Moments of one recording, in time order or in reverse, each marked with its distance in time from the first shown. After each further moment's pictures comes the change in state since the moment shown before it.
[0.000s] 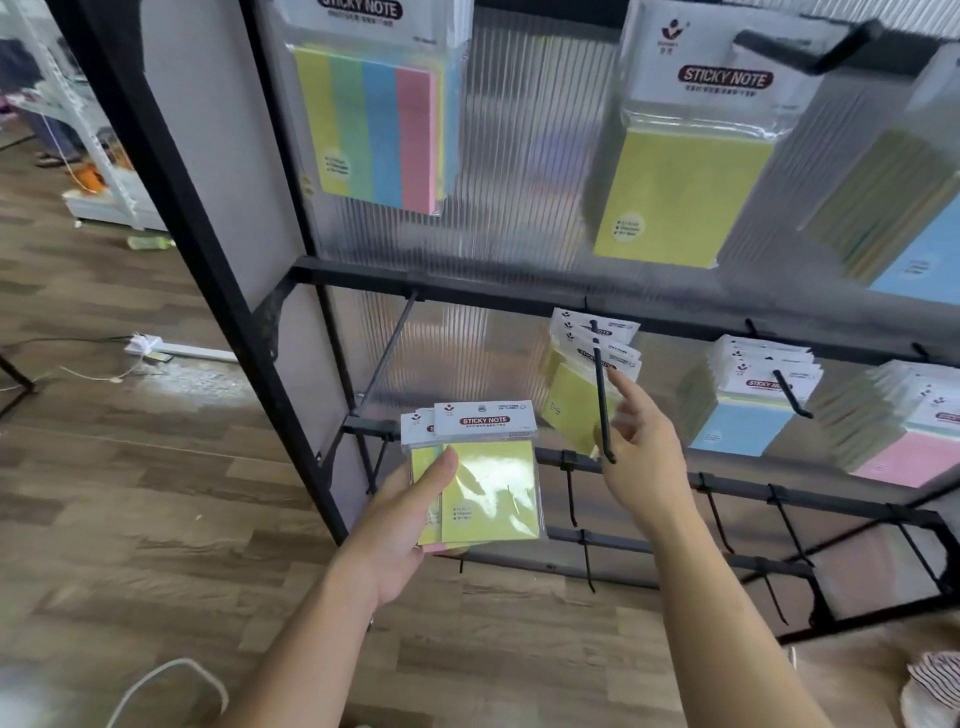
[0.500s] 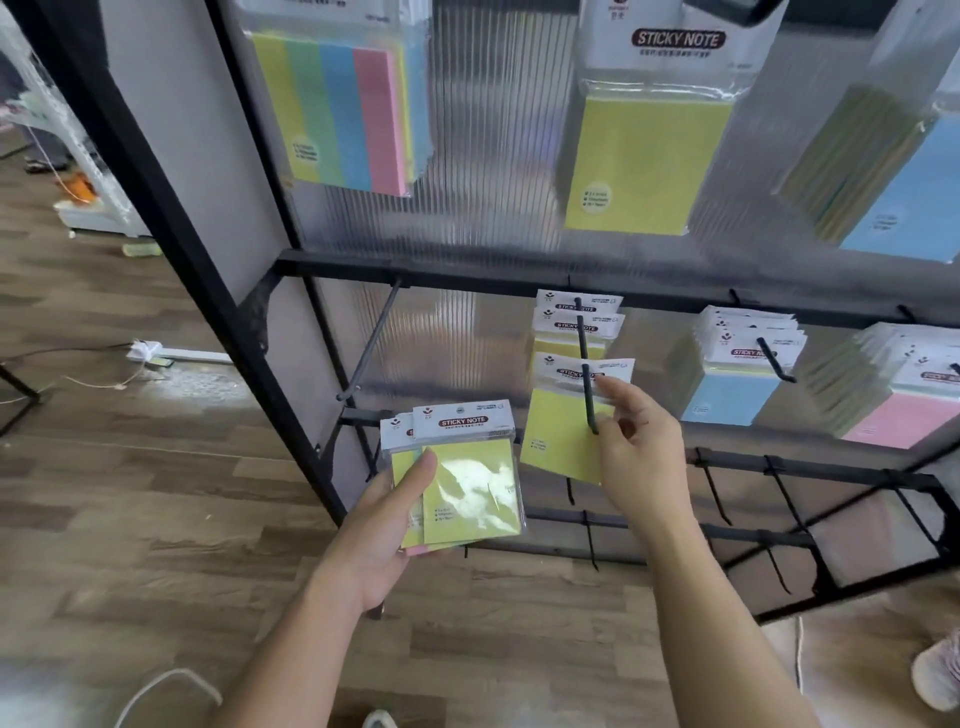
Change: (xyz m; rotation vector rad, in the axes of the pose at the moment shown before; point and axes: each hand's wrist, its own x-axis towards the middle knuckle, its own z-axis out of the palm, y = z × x) left_hand -0.014 -0.009 -0.004 0.009 -0.002 0.019; right_hand -0.028 0.003 -0.004 0.158 0.131 -0.057
